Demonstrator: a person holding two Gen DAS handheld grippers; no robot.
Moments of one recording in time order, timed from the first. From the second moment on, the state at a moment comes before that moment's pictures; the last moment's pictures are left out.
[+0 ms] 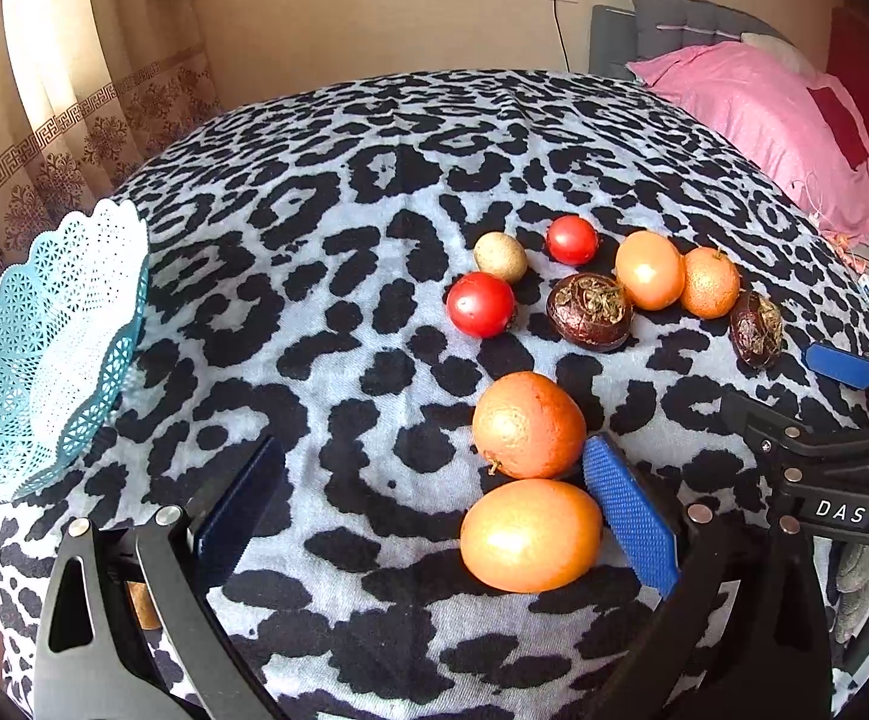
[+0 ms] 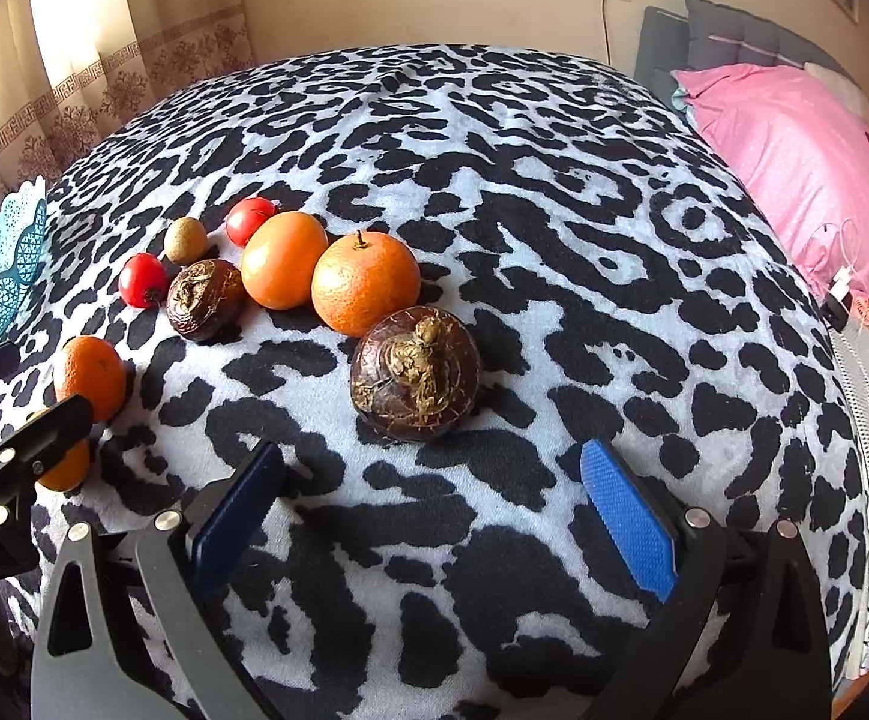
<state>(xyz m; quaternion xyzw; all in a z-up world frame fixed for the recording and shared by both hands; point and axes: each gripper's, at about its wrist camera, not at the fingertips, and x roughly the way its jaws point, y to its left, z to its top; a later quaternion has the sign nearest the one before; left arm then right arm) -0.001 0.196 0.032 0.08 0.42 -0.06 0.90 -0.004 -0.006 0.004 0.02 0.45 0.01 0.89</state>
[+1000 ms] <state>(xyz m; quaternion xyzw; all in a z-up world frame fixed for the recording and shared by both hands) -0.077 0.290 0.066 0.04 0.38 0.04 0.92 -0.042 0.031 0.063 0.04 0.36 0.10 0.93</state>
